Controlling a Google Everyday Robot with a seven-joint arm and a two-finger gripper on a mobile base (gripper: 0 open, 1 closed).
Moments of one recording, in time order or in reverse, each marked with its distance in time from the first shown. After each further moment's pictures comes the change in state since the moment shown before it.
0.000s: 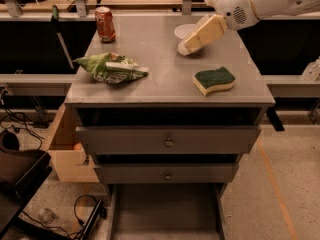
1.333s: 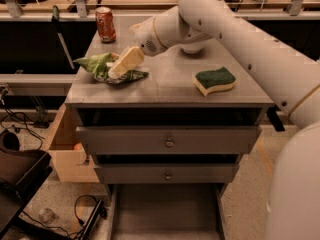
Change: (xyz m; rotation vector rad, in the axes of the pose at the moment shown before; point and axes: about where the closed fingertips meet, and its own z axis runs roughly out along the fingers) arm -0.023 0.051 0.212 -0.198 -0.049 -0.049
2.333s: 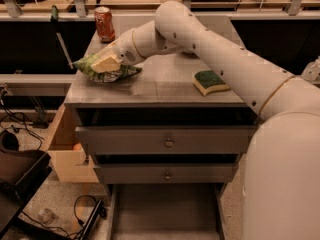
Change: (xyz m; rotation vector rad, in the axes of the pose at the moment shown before) arm -0.004 0.011 0.068 -0.058 -0.053 0.020
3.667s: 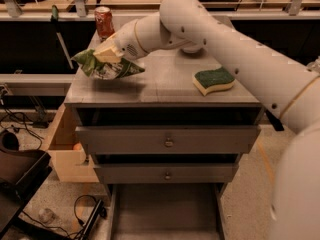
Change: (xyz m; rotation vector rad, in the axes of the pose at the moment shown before) arm -0.025 0.013 -0.028 0.044 -0.024 -0.027
